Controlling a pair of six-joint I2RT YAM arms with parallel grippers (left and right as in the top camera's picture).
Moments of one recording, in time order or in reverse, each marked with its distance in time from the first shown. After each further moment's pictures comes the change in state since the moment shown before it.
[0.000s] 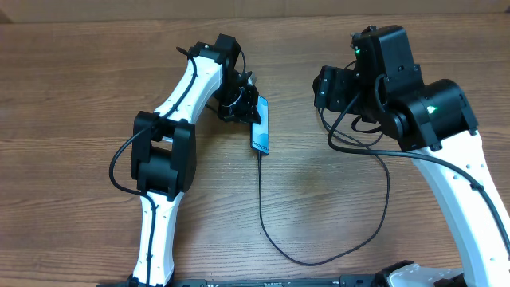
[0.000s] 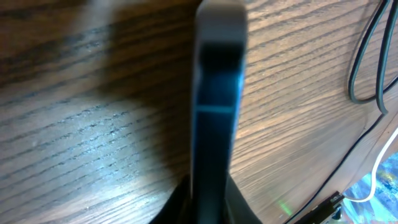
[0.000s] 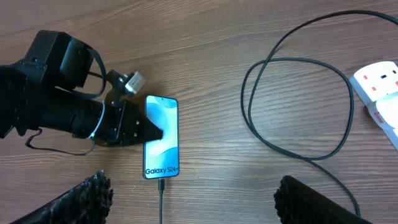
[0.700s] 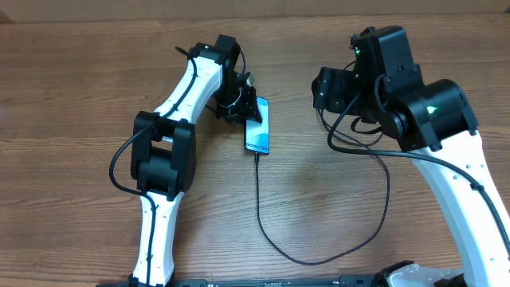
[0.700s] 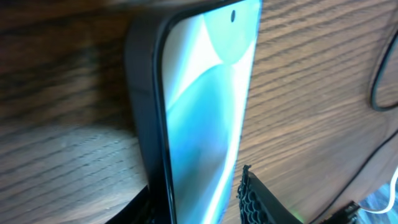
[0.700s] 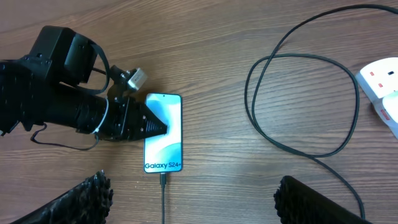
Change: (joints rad) left arm 0.000 0.000 -0.005 0.005 -0.056 -0.002; right arm 0.000 0.000 0.000 -0.007 -0.020 -0.001
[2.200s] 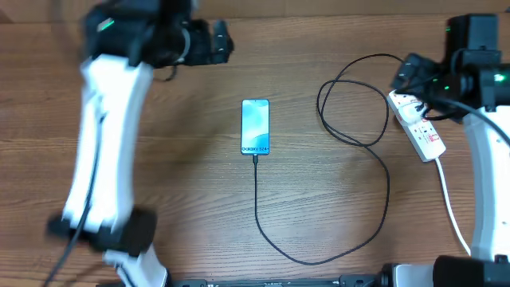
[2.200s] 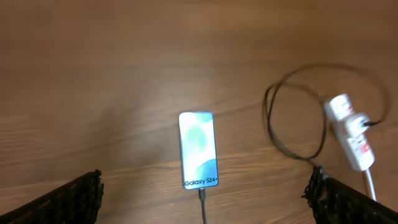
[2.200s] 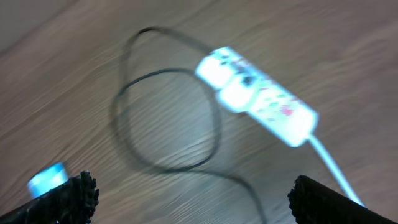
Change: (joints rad) left arm 0.092 -0.552 0.354 -0.234 -0.320 -0.008; right arm -0.471 0.076 -0.013 -0.070 0.069 -0.026
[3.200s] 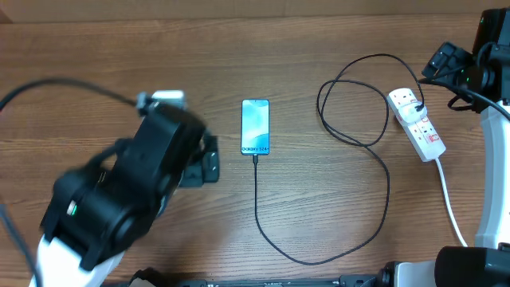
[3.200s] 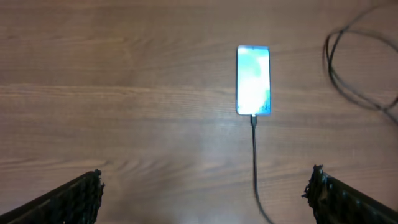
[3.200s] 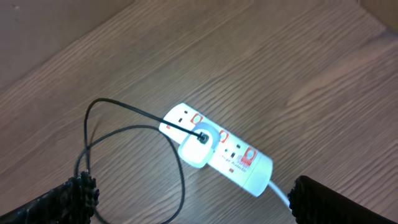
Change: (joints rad) left arm -0.393 -0.669 -0.700 -0.045 -0.510 -0.296; right arm -0.106 0.024 -0.005 0.146 0.091 -0.079
